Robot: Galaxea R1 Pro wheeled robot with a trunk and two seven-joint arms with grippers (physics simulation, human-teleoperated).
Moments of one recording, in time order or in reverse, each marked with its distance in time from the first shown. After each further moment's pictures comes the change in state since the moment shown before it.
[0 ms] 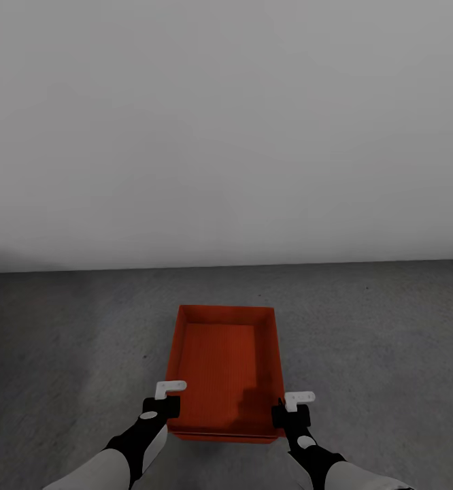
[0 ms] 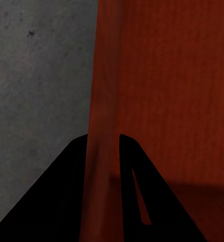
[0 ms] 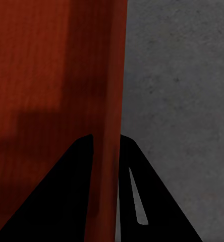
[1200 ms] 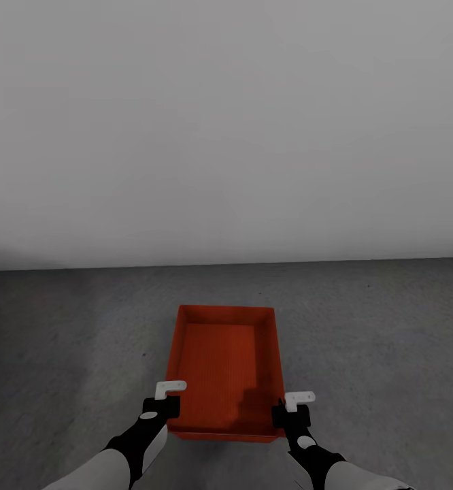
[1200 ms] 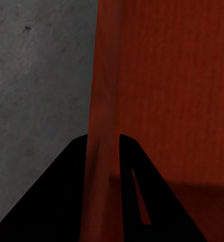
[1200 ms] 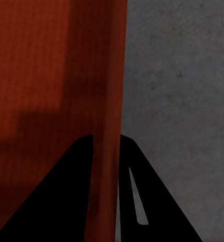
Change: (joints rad) left arm 0.000 0.000 0.001 0.000 -0.002 0.000 0.000; right arm 0.000 0.000 0.002 0.001 -0.002 -0.001 0.000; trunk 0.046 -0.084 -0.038
